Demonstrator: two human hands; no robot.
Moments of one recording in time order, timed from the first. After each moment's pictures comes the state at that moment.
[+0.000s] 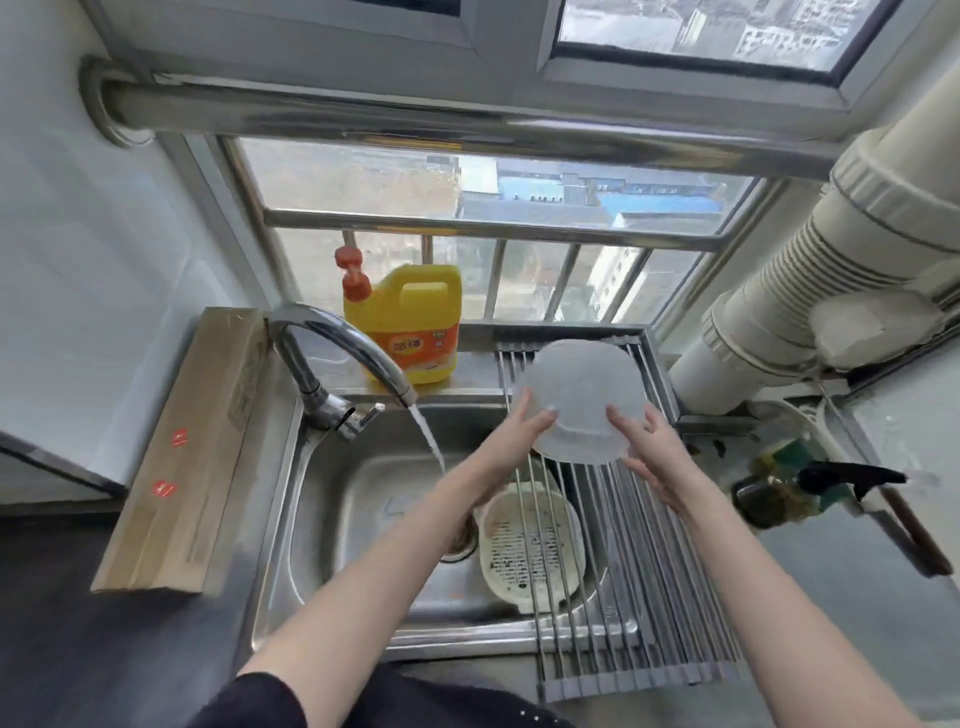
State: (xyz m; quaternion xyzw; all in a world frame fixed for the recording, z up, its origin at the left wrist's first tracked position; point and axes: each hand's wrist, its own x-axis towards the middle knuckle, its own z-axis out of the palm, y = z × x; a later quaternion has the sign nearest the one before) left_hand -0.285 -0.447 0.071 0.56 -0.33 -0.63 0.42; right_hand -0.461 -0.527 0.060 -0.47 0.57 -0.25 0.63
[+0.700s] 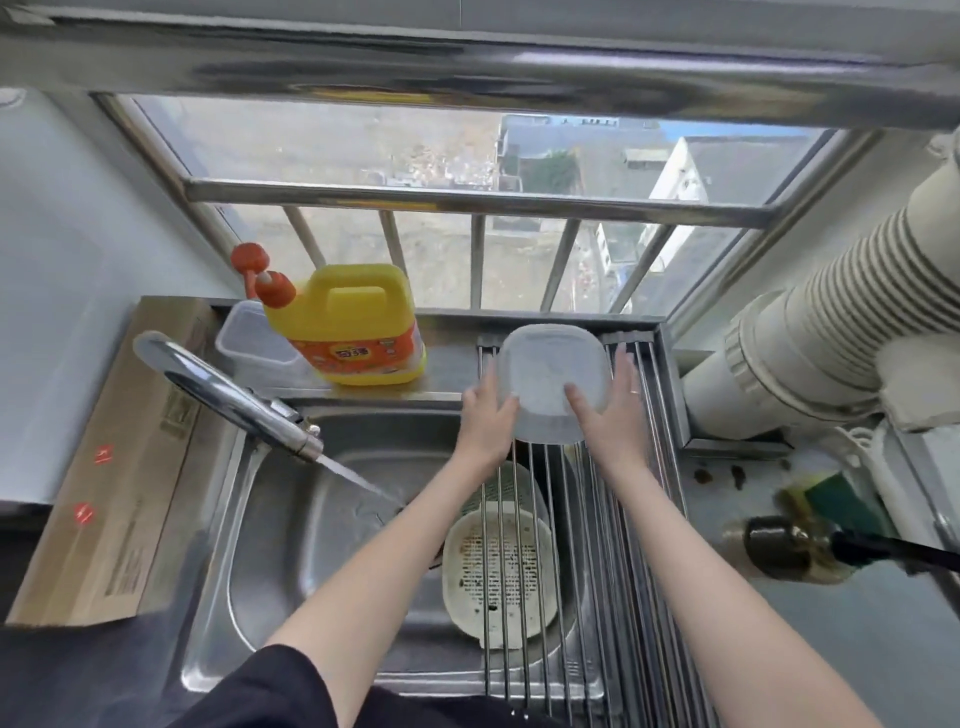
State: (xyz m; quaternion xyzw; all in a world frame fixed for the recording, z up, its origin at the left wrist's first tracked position) left_hand -0.293 -0.554 -0.015 0.76 -0.31 -0.44 0.38; right_hand -0.432 -0.626 -0.012 -0.71 0.60 -0.16 0.34
